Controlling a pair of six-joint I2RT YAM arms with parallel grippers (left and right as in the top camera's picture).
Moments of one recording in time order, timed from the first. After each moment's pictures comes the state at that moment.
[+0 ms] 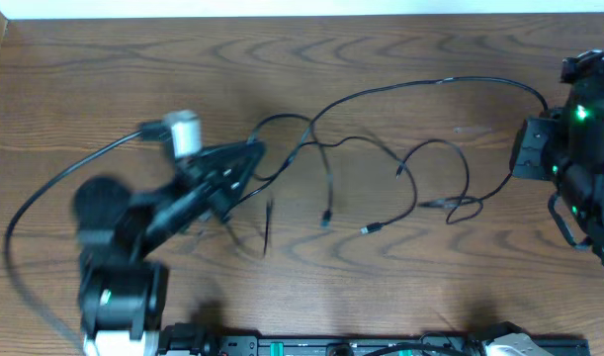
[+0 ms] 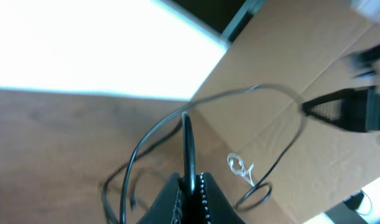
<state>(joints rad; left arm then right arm) 0.02 0.73 0.82 -0.11 0.90 -0.60 0.31 1.26 1.92 -1.42 0.37 0.31</state>
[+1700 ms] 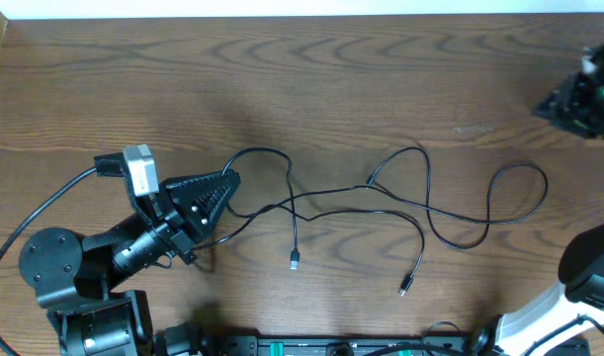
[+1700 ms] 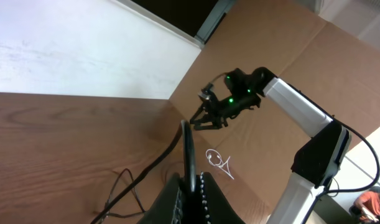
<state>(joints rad) 0.26 0.63 0.82 -0.11 1.23 -0.70 -0.39 1.89 1.92 -1.45 -0.50 -0.05</state>
